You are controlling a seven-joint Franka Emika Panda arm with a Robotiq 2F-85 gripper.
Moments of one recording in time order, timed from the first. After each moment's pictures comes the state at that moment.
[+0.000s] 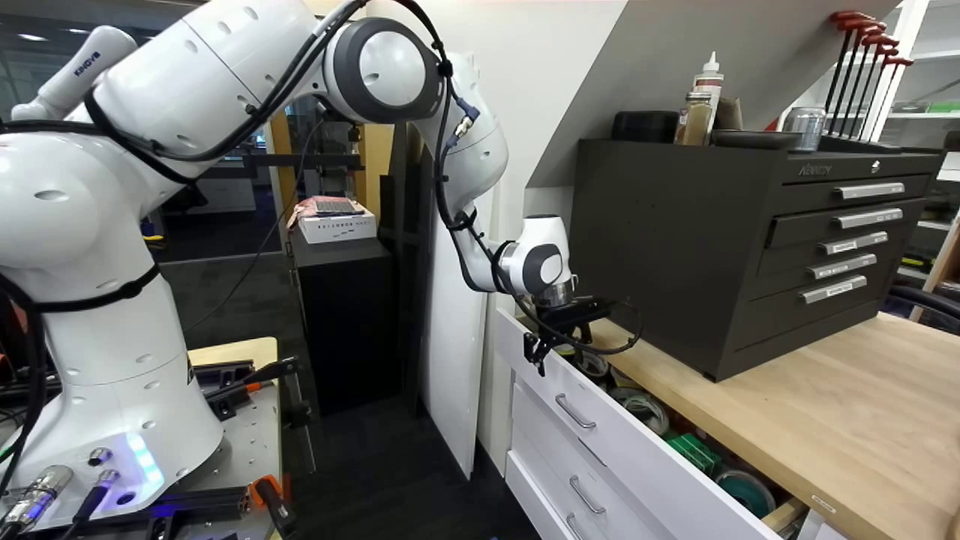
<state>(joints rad) 0.01 0.91 0.04 -1.71 -0.46 2.77 -0.94</state>
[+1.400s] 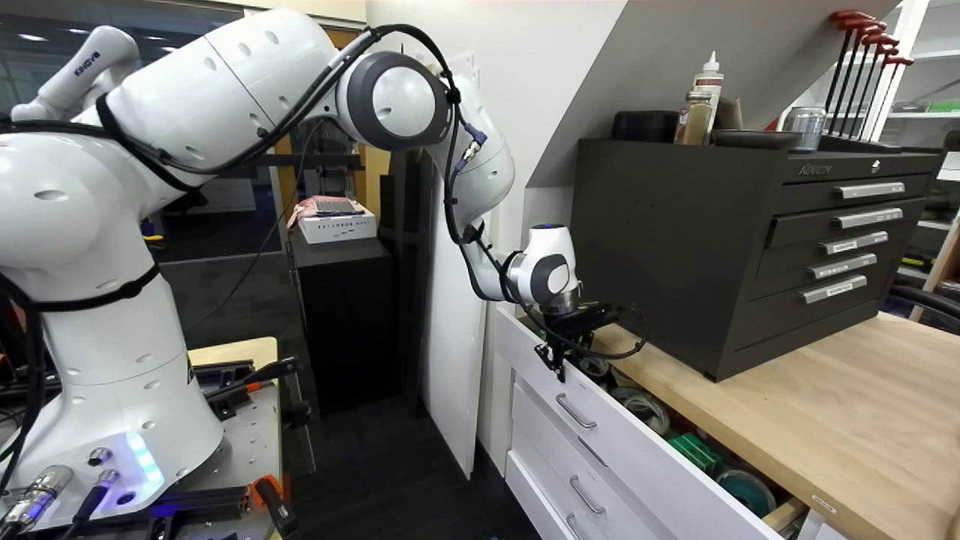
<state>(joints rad) 0.01 1.01 0.04 -1.58 -0.46 2.77 -1.00</state>
